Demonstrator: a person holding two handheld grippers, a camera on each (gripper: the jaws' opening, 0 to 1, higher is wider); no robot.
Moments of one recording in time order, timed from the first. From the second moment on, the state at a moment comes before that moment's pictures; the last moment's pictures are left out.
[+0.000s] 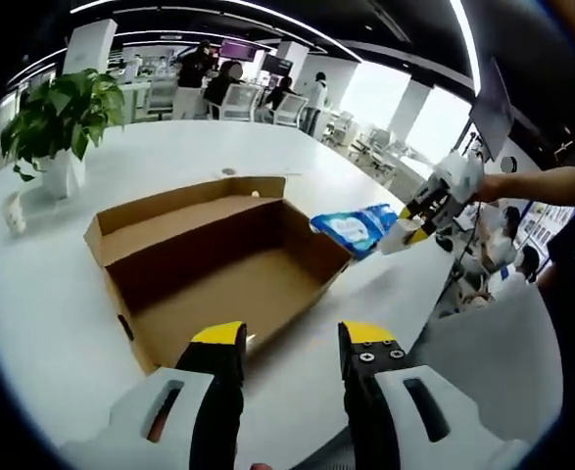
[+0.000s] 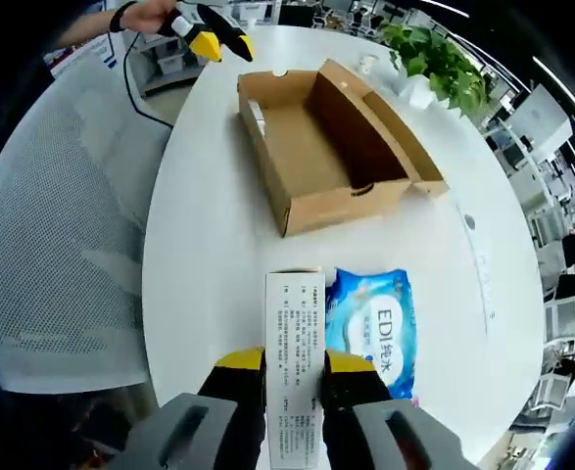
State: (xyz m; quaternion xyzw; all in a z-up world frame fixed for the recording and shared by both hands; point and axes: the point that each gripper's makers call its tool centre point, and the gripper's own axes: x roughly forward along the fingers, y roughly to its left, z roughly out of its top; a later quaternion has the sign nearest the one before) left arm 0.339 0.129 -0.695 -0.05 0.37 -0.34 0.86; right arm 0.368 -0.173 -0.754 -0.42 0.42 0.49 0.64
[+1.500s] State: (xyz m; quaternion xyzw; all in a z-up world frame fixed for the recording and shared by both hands) left arm 0.335 0.066 -0.712 -0.05 0.40 -0.32 0.86; right arm 0.433 -0.275 -0.751 -0.42 0.43 0.48 0.64
